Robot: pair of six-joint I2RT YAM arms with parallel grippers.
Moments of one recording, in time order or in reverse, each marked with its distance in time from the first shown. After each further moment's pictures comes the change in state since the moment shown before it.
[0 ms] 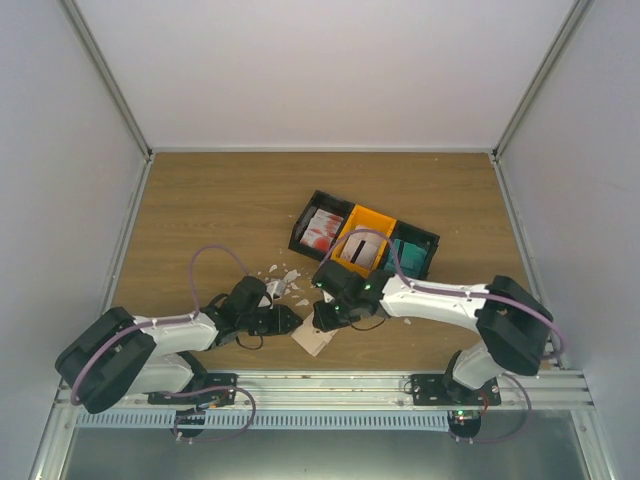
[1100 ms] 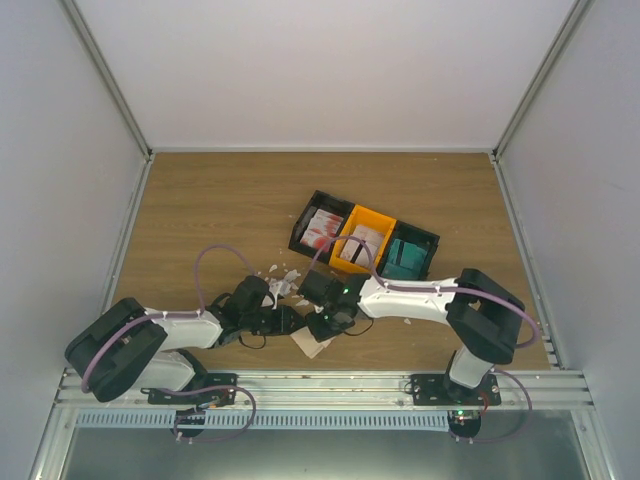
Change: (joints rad) left arm -0.008 0.081 0.002 0.100 0.061 0.014; right arm 0.080 0.178 0.108 -0.141 0.068 -0.045
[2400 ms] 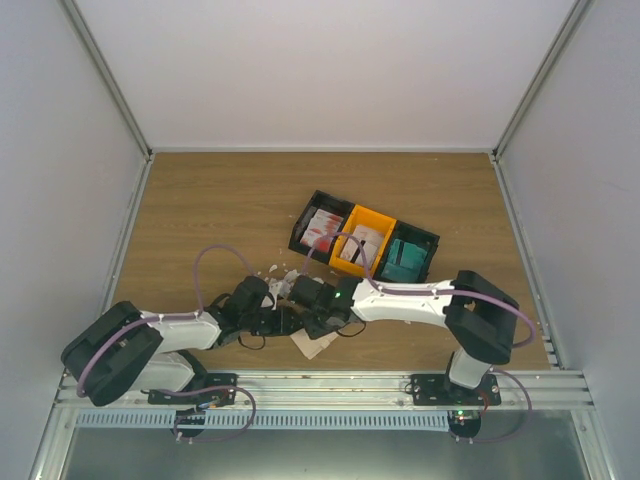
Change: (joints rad) left arm -0.005 -0.020 0.000 -0.019 -0.005 0.000; right arm 0.075 0.033 0.067 -0.039 0.182 0.053
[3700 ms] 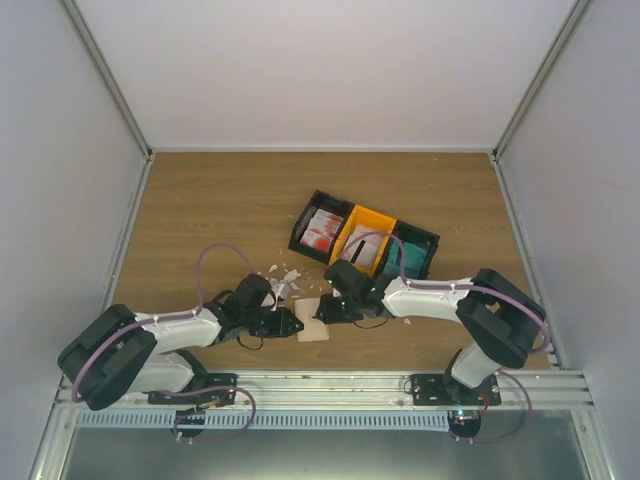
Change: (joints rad) left arm -0.001 -0.049 0.040 -0.188 0.004 0.058; right arm -0.219 -0.138 -0.323 0.423 -0.230 0.126
